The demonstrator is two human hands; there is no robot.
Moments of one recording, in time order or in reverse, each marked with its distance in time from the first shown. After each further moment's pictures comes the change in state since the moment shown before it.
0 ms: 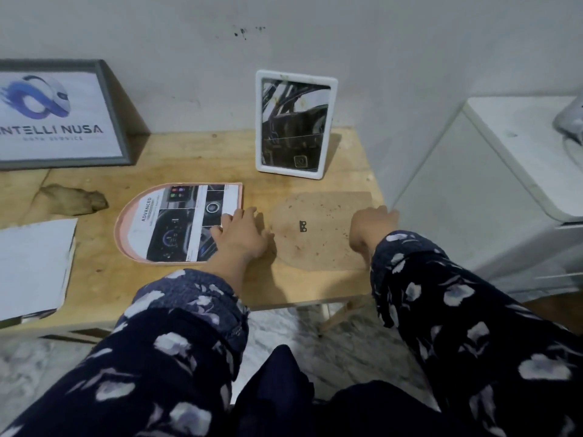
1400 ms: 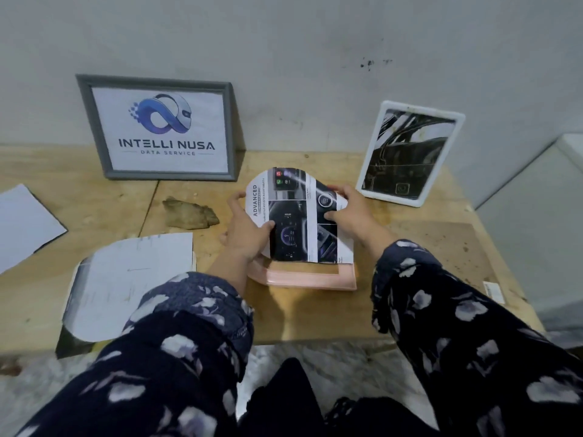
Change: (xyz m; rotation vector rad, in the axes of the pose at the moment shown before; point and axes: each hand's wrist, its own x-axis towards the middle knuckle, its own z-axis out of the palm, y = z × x) left_hand 0.052 -0.201 -0.092 -0.701 0.221 -0.104; right_hand -0.015 -0.246 -0.086 1.311 0.176 -0.284
